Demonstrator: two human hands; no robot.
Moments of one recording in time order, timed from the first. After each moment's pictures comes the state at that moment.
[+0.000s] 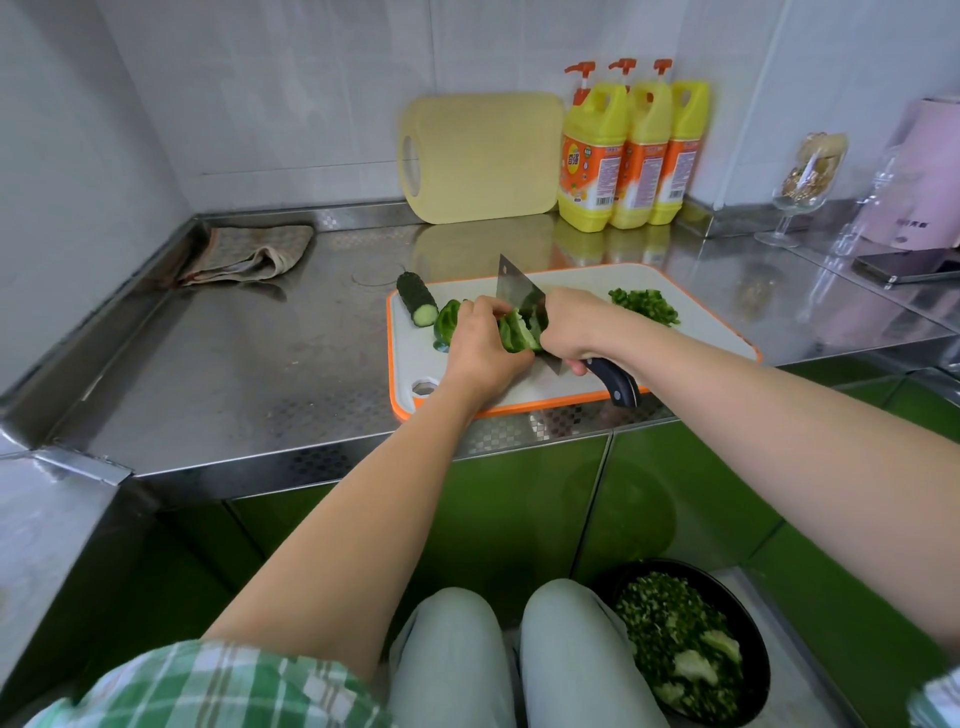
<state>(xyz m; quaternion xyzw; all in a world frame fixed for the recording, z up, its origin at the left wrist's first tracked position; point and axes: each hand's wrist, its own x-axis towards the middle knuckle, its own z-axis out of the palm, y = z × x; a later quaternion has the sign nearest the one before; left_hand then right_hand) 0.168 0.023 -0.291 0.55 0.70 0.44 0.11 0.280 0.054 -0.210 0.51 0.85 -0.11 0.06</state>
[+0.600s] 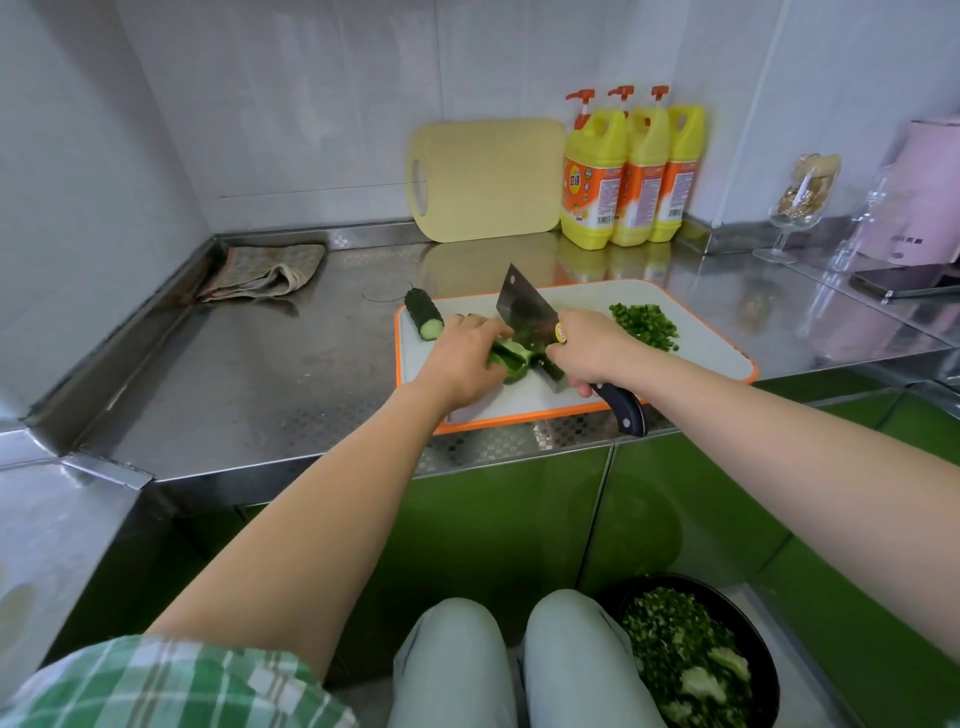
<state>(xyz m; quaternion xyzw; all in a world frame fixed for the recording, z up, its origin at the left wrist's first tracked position) 0.141 0.008 -0.273 0.67 0.71 0.21 0.01 0.299 0.056 -0.228 0.49 0.84 -0.20 -0.08</state>
